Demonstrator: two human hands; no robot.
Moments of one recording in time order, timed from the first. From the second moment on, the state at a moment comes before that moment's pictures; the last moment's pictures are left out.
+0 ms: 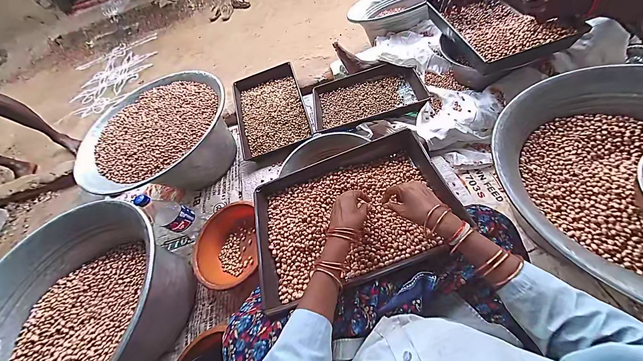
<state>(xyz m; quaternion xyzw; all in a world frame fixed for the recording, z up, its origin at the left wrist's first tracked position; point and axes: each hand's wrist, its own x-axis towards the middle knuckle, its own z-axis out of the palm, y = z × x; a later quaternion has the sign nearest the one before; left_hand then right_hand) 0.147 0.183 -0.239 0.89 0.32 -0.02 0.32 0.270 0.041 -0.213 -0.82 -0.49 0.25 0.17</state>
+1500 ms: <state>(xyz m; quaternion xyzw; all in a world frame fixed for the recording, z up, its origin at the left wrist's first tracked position) -0.004 0.211 -0.237 0.85 0.41 0.09 0.32 0.237 -0.009 -0.222 -0.84 -0.45 0.29 0.05</state>
